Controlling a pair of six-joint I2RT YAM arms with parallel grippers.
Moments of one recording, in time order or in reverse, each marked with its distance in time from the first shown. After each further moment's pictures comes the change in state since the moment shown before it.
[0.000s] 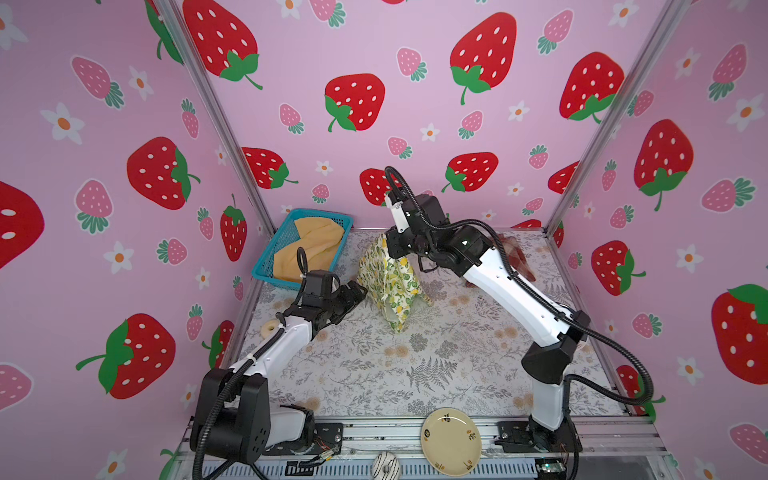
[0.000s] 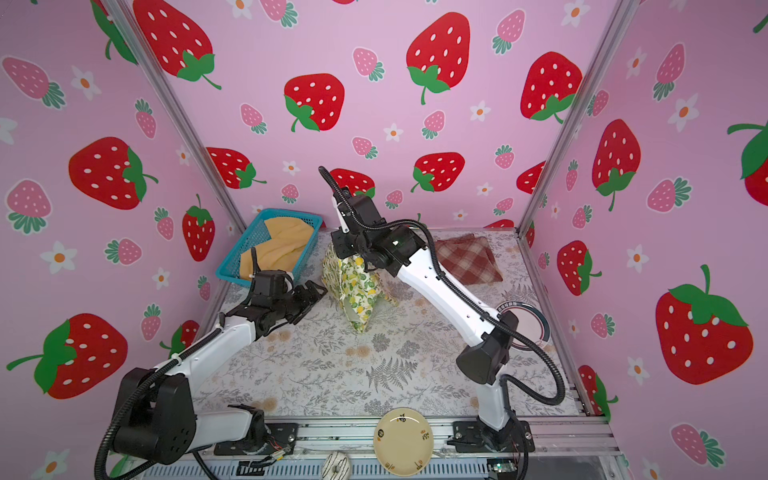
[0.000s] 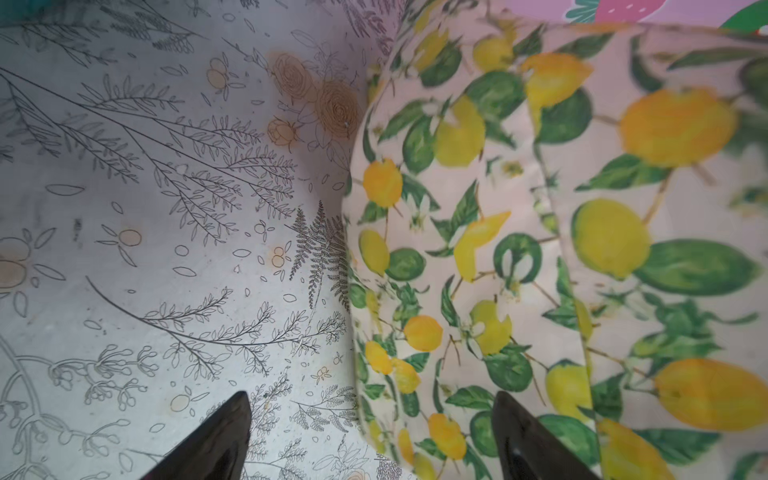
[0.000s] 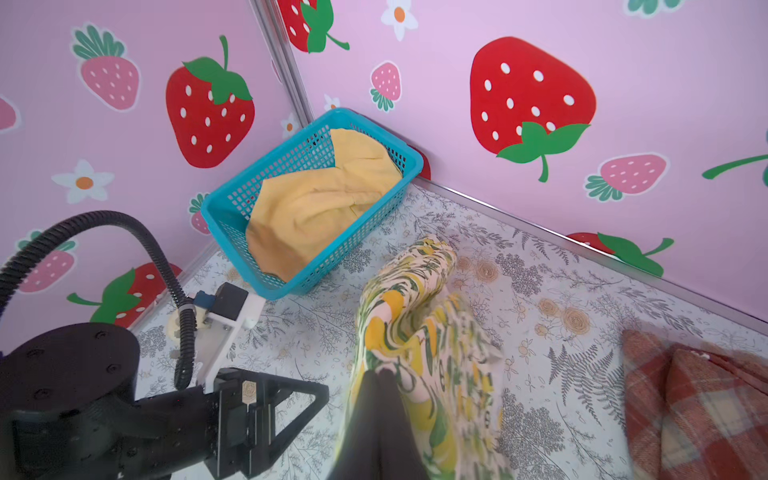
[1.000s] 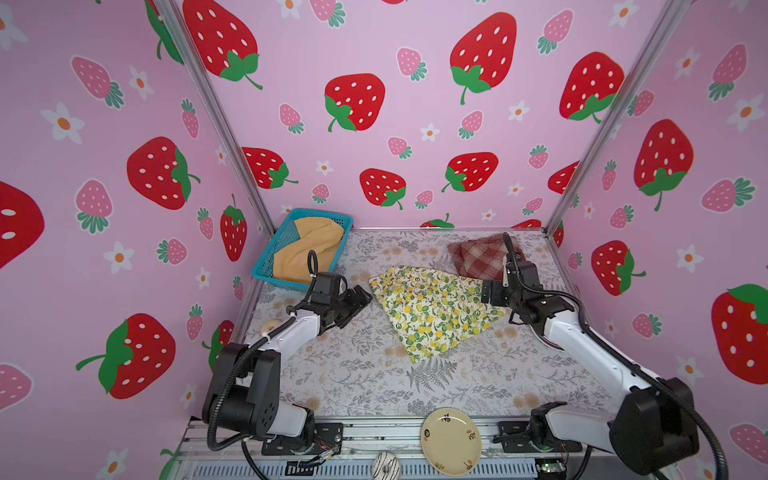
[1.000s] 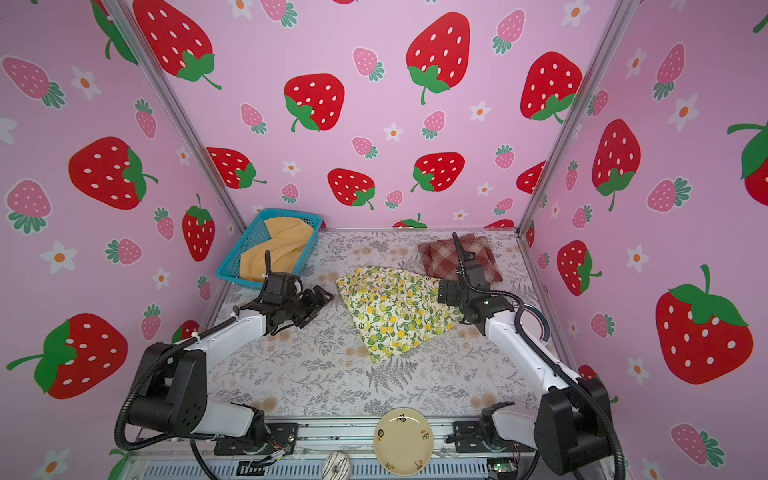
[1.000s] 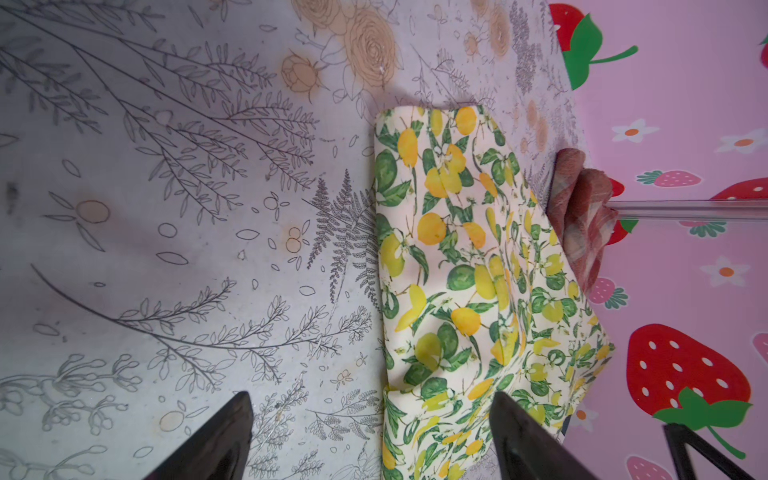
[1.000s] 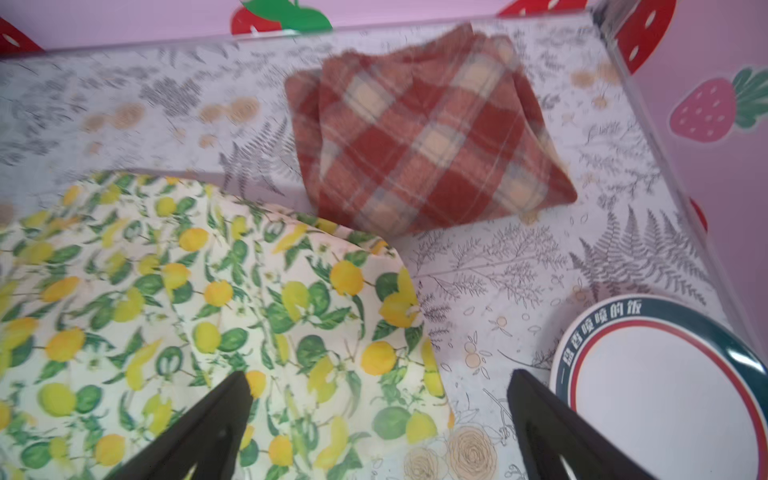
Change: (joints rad) left arm -0.025 0.180 0.021 0.039 0.024 -0.004; right arm -0.474 -0.660 -1.275 0.423 0.080 0.039
